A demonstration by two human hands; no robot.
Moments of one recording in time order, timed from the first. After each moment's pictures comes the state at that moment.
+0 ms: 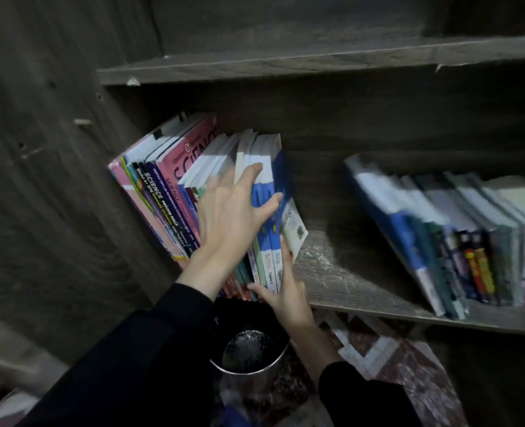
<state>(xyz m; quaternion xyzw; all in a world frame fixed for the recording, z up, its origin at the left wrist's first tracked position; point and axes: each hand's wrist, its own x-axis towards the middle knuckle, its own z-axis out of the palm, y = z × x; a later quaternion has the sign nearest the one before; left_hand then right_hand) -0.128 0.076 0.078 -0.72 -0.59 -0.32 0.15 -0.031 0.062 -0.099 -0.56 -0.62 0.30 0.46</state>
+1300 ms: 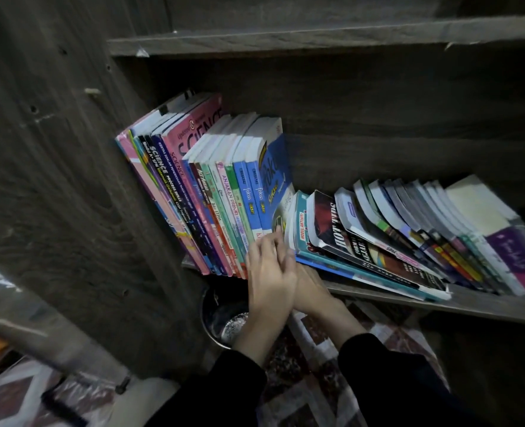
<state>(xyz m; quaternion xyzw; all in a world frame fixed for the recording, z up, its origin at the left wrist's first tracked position) -0.083 0.012 -0.031 -0.62 -0.61 -0.45 -0.19 -0.003 0.054 -0.084 -0.55 -0.79 0.19 0.22</state>
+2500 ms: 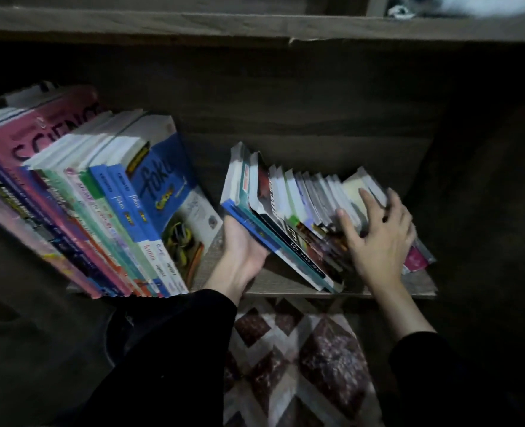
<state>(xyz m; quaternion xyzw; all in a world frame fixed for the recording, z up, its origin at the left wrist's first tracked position) 0.034 0.083 -0.015 -0.31 -0.31 -0.49 -0.75 0.225 0.023 -0.035 -0.78 -0.49 -0.12 0.36</state>
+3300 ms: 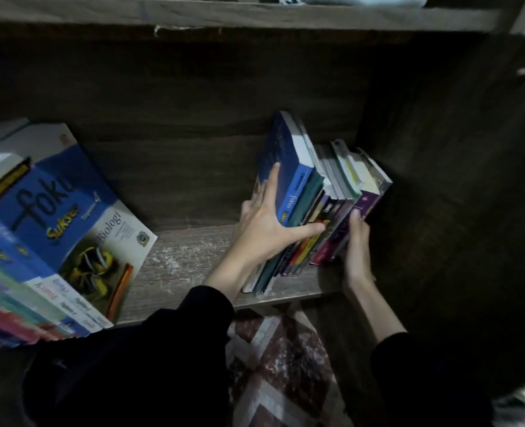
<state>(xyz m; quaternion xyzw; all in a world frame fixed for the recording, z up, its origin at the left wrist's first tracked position) 0.145 0.063 0.014 -0.80 -0.42 -0.27 -0.34 0.295 0.005 -0.058 -0.66 -0.26 0.27 0.65</state>
